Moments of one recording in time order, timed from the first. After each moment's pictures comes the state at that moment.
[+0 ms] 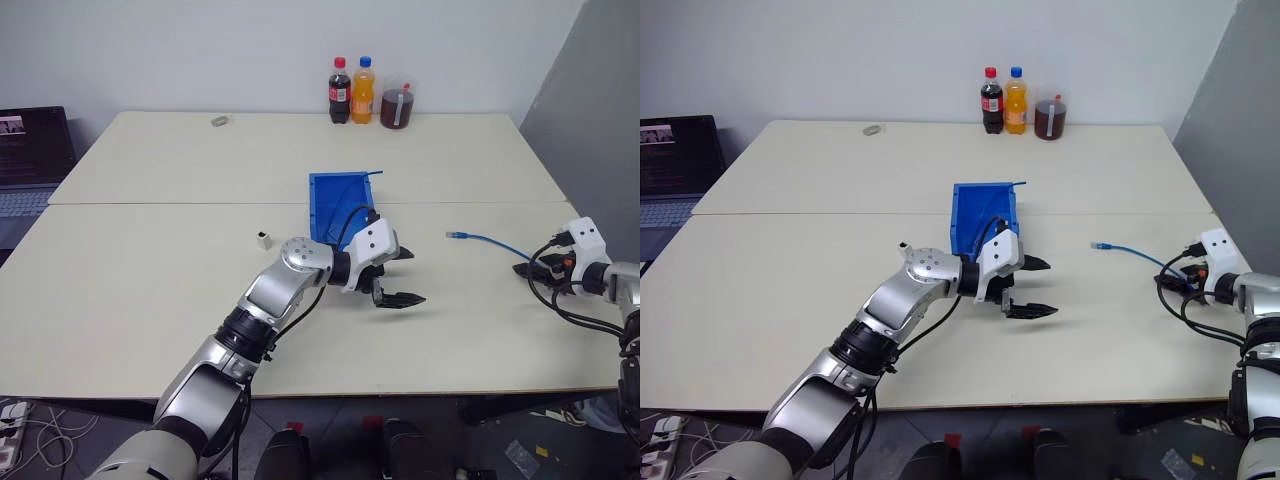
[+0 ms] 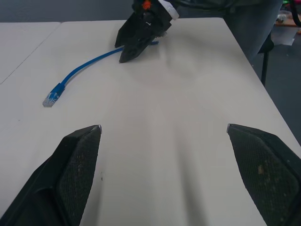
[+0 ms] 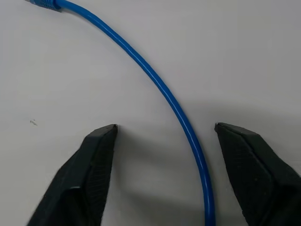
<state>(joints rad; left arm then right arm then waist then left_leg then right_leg) -0.77 0.24 -0.41 0.23 -0.20 0.33 -1.00 -0.78 -0.82 -0.09 1.10 0.06 0.25 0.92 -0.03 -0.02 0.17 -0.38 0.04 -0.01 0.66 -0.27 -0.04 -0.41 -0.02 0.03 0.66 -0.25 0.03</state>
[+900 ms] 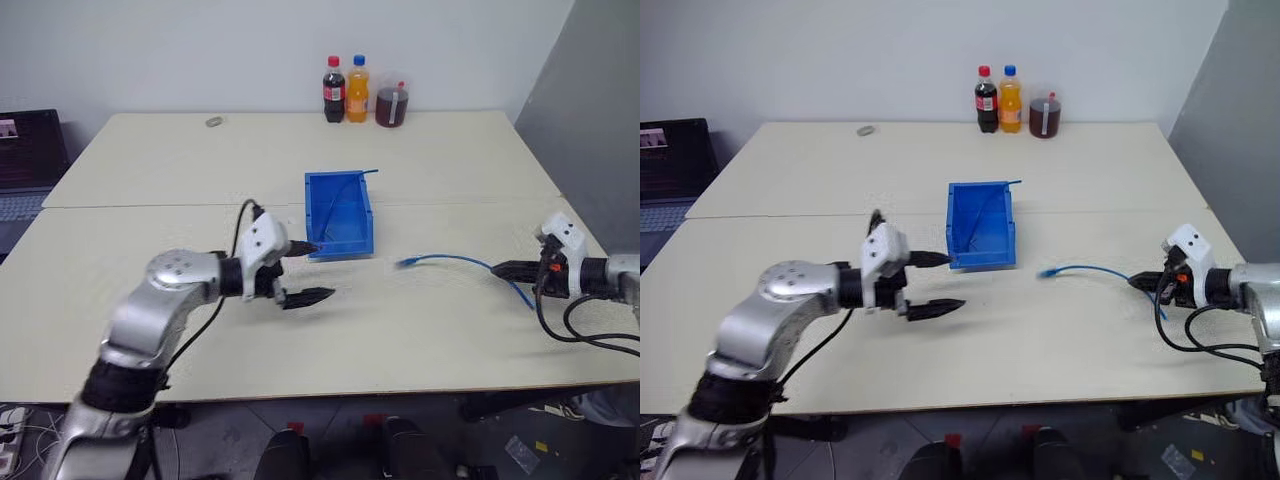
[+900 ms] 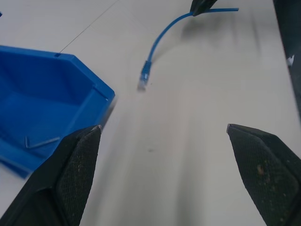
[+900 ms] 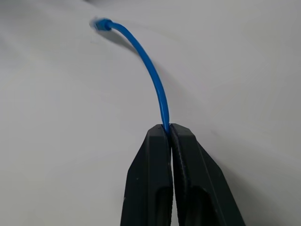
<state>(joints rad) -0.33 0.70 0.01 -0.37 -0.44 0.66 -1.03 -0.43 -0.94 -0.07 0.08 0.31 0.66 1.25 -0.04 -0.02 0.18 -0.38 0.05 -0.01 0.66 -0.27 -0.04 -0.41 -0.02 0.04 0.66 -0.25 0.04</state>
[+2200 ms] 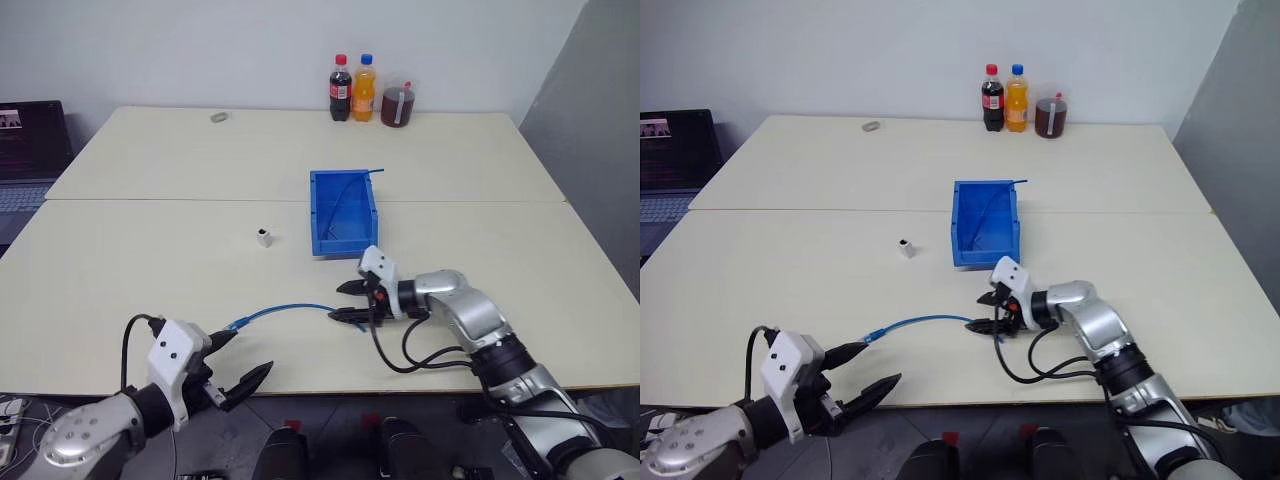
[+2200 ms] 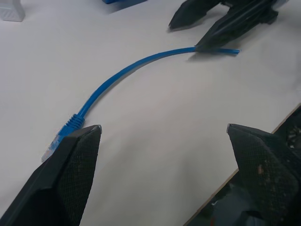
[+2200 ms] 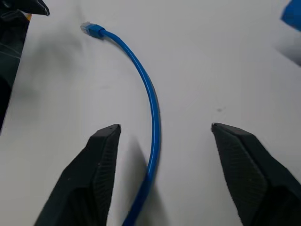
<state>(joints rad) 0.43 0.67 0.37 -0.72 -0.53 0.65 -0.73 -0.56 -0.35 0.31 0.09 0.21 0.60 1.02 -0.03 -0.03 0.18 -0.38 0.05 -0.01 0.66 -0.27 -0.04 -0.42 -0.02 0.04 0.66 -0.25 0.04</state>
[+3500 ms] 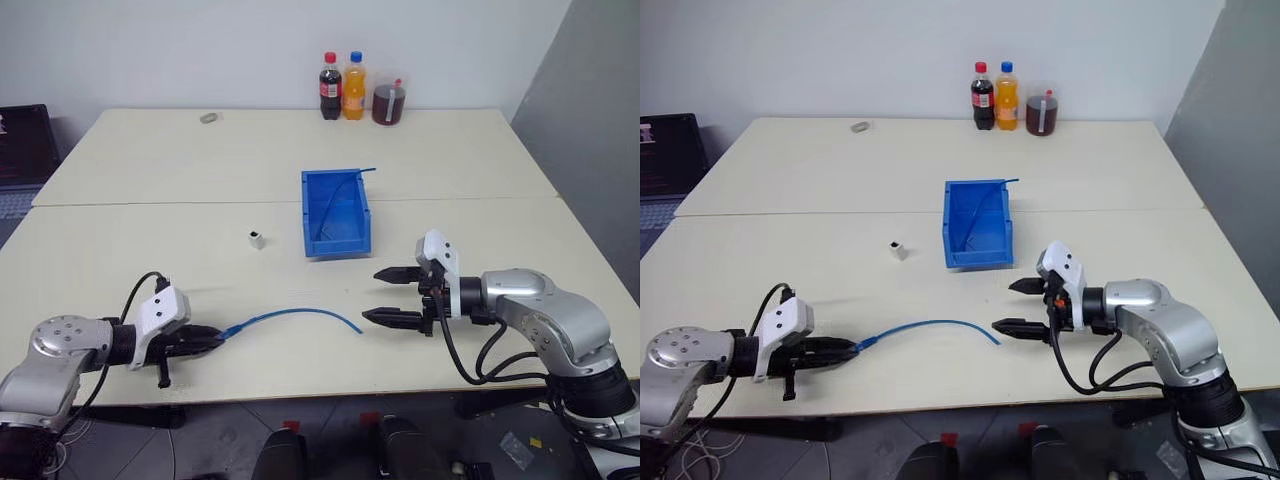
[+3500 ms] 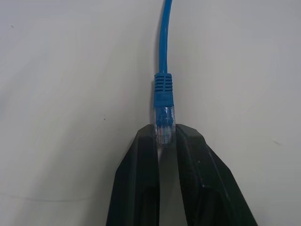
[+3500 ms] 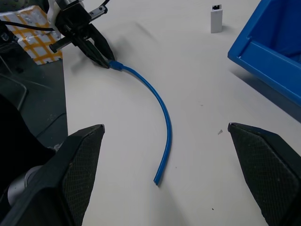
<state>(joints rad) 0.00 0.98 0.10 0.07 -0.29 0.21 -1.26 -0.43 -0.58 0.14 -0.37 0.52 0.87 0.93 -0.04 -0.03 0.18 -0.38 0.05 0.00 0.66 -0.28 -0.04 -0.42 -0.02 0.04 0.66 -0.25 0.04</state>
